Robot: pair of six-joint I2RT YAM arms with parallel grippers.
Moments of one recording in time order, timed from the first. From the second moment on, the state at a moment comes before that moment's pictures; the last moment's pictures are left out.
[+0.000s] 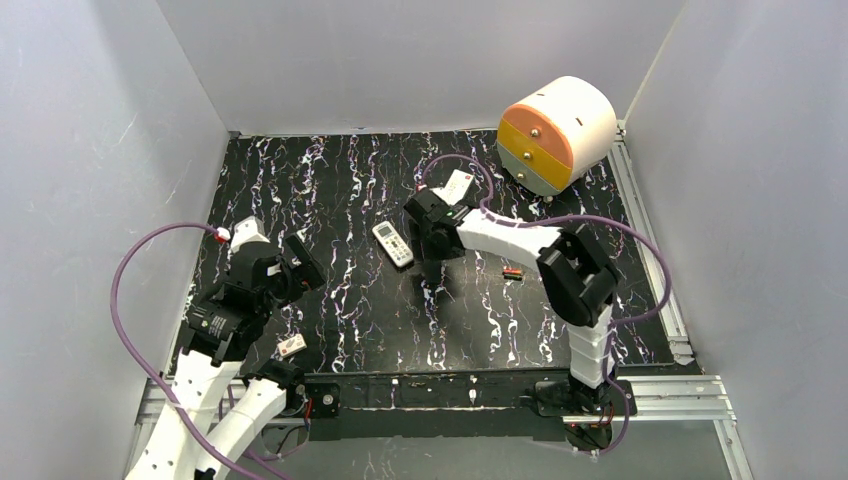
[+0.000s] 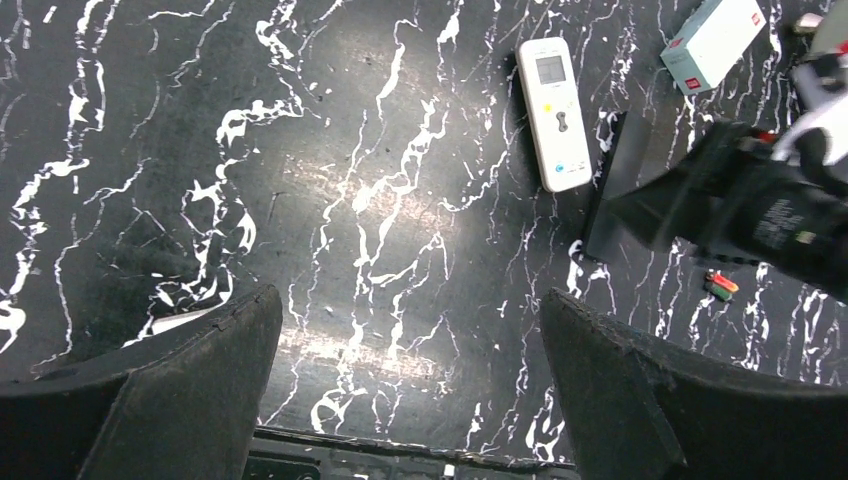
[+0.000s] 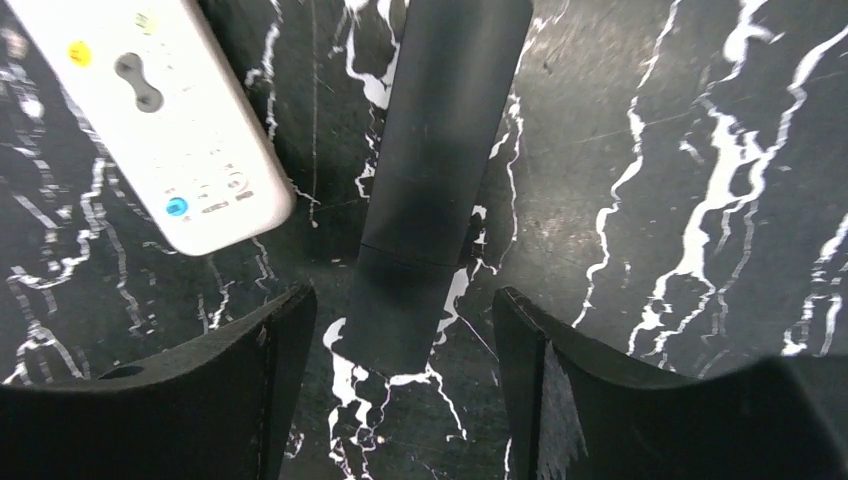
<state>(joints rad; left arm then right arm) -0.35 0.62 0.92 -1.01 -0.29 -0.69 0.85 1.92 1.45 -0.61 0.22 0.57</state>
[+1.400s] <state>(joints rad) -0.35 0.85 0.76 -0.49 0.40 -0.74 0.86 1.47 0.96 -0.34 0.06 0.50</state>
